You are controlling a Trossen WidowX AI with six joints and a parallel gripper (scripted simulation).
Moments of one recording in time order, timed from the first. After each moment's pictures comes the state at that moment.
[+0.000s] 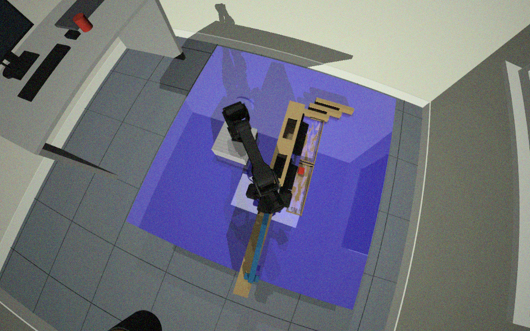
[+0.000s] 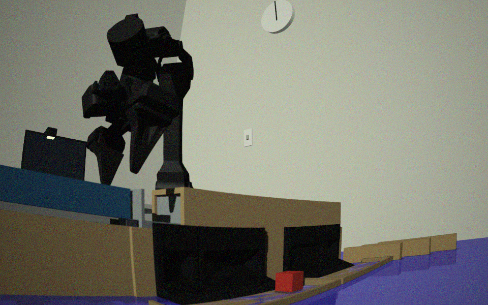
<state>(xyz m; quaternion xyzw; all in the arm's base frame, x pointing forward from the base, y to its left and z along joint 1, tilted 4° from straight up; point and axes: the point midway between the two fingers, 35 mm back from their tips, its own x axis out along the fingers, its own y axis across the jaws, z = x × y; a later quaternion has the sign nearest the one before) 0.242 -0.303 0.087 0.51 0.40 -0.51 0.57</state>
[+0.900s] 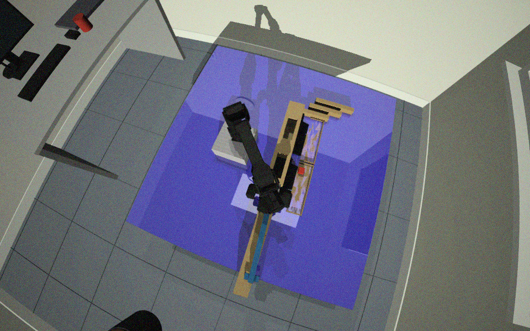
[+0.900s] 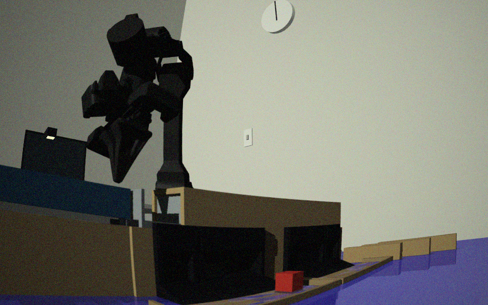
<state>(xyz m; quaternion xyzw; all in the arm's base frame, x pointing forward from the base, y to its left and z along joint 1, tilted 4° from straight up) 0.242 -0.304 0.087 0.51 0.40 -0.51 0.57</state>
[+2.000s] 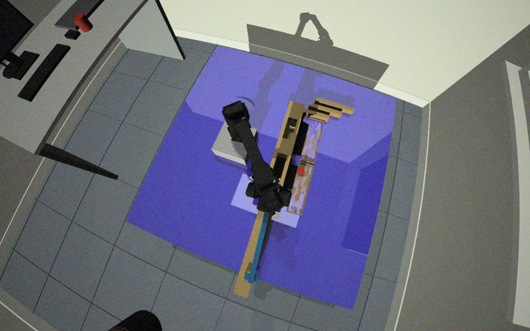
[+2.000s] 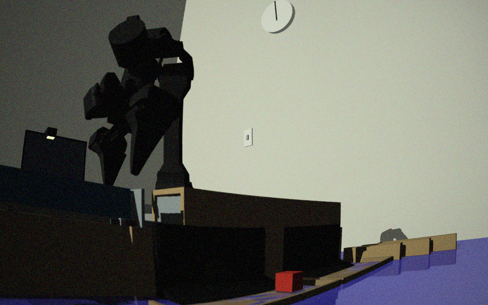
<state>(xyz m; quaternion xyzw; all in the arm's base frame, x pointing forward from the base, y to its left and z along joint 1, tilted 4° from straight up) 0.238 -0.299 0.087 0.51 0.40 -0.51 0.56</state>
